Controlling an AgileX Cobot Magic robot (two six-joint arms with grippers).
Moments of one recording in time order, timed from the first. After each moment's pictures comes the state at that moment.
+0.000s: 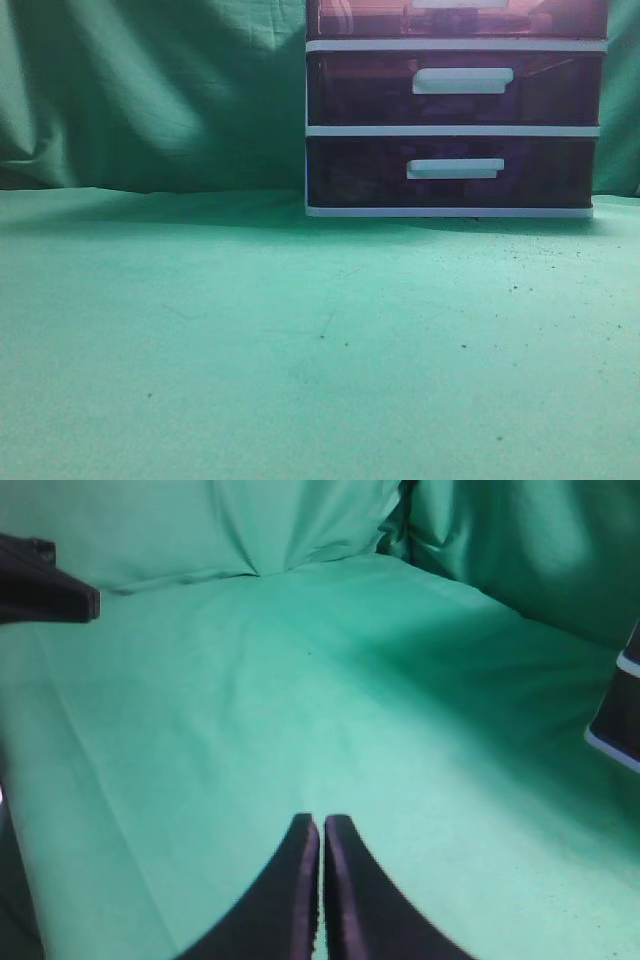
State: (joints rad) left arm -0.64 -0.02 -0.11 -0.14 0.34 0.05; right arm 0.68 0.37 -0.31 0.85 0.43 -0.95
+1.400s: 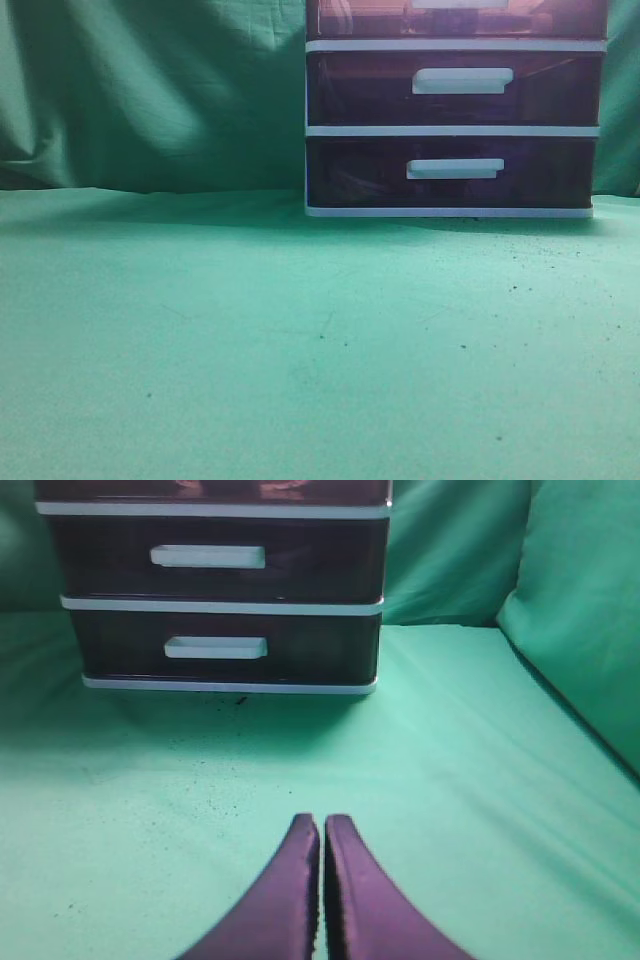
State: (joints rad) left arm -0.64 -0.02 -0.11 -0.14 0.34 0.05; right arm 0.05 -0.01 -0.09 0.09 0.41 -0.09
